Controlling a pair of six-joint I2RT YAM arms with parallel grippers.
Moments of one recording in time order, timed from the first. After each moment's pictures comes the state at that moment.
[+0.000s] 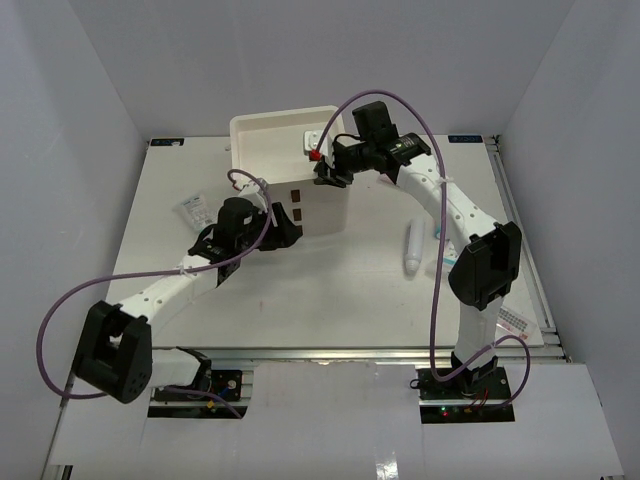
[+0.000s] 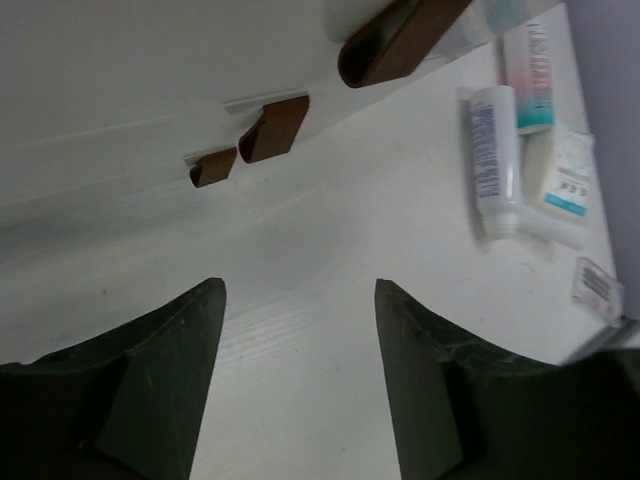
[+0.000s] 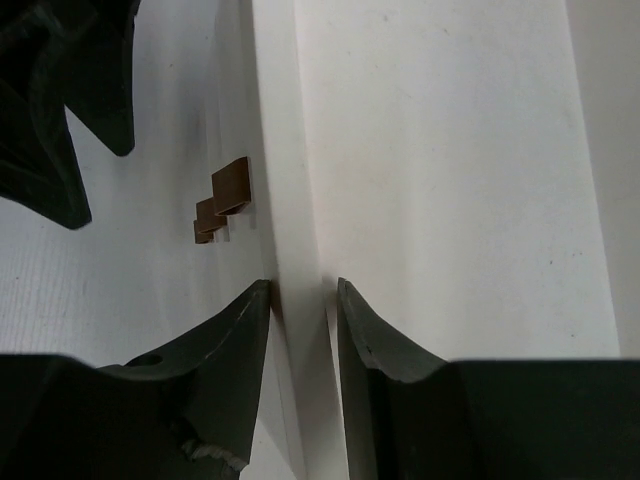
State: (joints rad) left arm -0.44 1.27 0.77 0.03 0.19 -0.54; right arm 0.56 1.93 1.95 -0.70 -0.70 -0.96
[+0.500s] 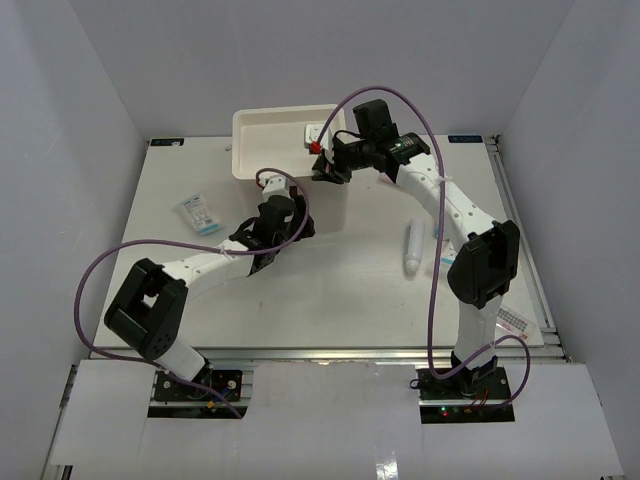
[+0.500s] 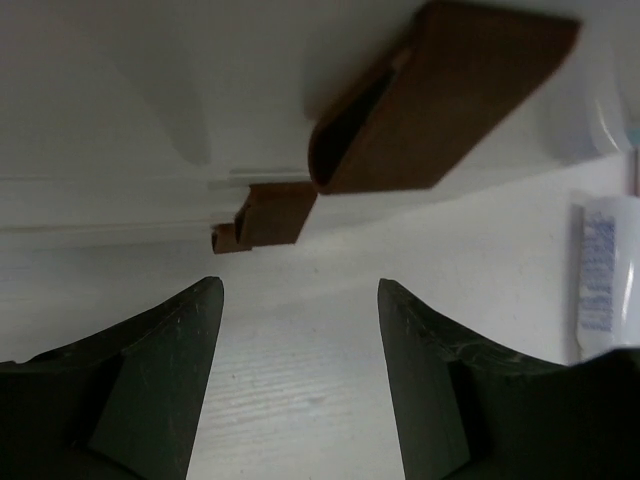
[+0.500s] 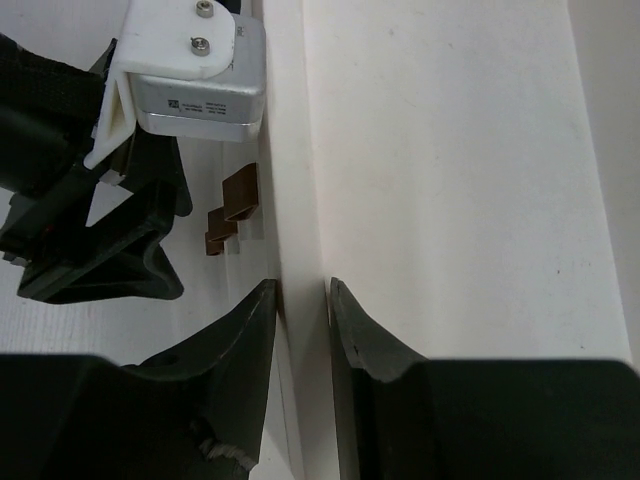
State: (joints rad) left arm -0.62 1.56 0.92 0.11 -0.32 -0.59; right arm 0.55 1.94 1.96 -0.64 -0.73 -0.87
